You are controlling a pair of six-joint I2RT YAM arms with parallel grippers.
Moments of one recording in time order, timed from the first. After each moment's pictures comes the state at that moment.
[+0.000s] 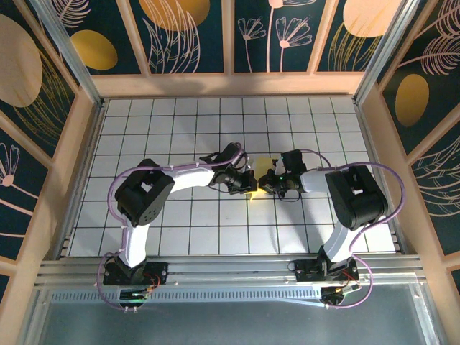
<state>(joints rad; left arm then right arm) -0.78 2.01 1.25 -0.20 0.54 -0.85 0.35 1.74 0.71 0.02 -0.61 0.74</state>
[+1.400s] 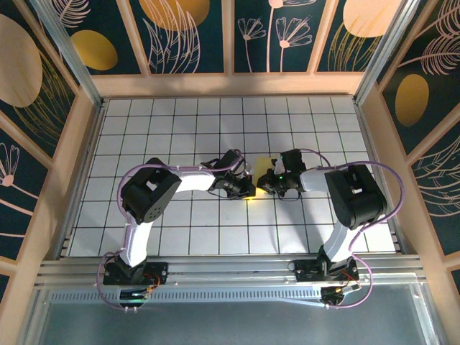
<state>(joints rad) -0.78 2.06 1.19 -0.11 0.54 -0.87 0.35 1.75 0.72 0.01 -0.62 0.73</state>
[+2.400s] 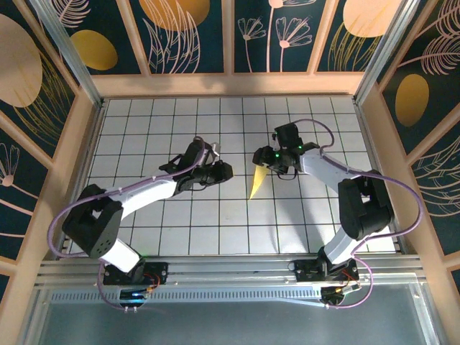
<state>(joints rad) -0.67 1.55 0.92 -0.09 0.29 -0.86 0.42 1.64 1.07 -0.42 -0.25 0.64</state>
